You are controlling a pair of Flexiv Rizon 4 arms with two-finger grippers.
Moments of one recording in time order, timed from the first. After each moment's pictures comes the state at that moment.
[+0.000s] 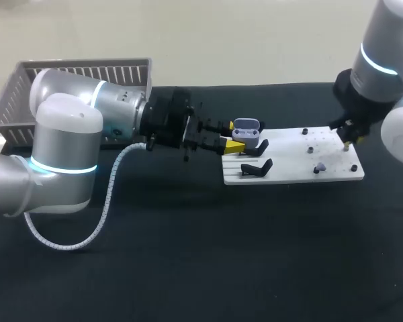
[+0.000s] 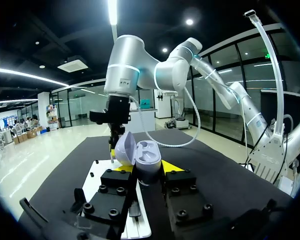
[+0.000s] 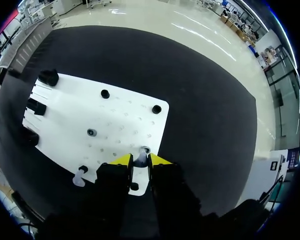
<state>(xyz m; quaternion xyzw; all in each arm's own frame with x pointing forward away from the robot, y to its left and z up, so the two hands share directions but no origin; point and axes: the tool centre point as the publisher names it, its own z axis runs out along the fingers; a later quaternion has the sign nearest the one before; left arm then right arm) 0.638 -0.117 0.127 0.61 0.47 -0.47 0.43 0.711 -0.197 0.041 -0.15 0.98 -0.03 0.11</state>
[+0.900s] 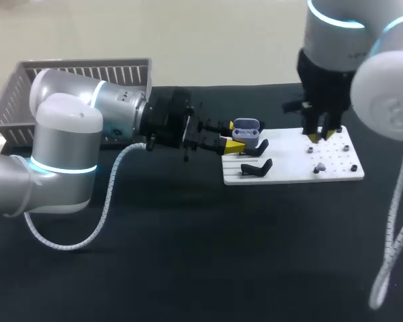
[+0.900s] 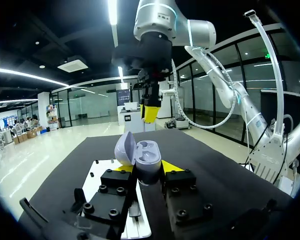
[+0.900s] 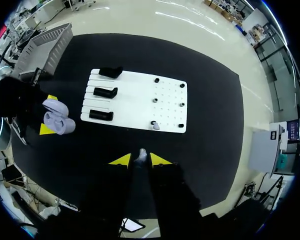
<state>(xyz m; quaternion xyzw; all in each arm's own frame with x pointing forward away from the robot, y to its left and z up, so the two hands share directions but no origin) 0.638 -0.117 0.127 0.61 0.47 -0.47 0.43 0.606 -0.082 0.163 -0.07 0.99 -0.05 0.06</state>
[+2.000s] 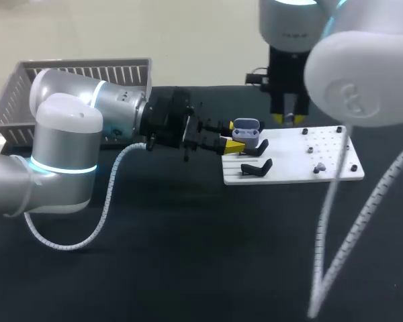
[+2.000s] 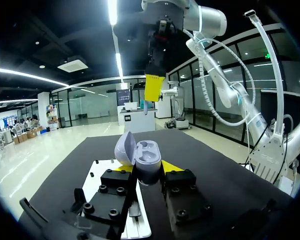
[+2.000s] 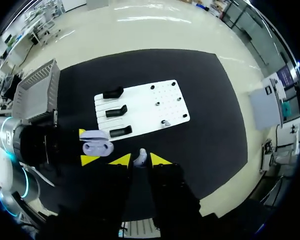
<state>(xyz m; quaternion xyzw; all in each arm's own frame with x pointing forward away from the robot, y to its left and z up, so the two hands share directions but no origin) 0.638 -0.117 0.127 0.61 0.47 -0.47 0.43 0.611 -0.020 0.204 0.12 0.99 -0.04 0.10</state>
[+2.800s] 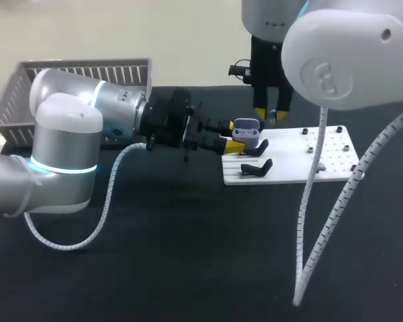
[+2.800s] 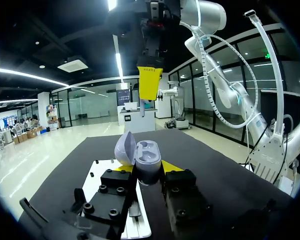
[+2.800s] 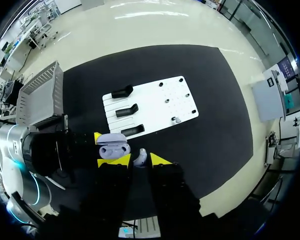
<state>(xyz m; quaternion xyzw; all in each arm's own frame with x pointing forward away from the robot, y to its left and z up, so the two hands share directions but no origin) 0.638 -0.117 0.127 0.61 0.47 -0.47 0.43 0.621 0.003 0.205 0.14 0.99 -0.02 0.09</state>
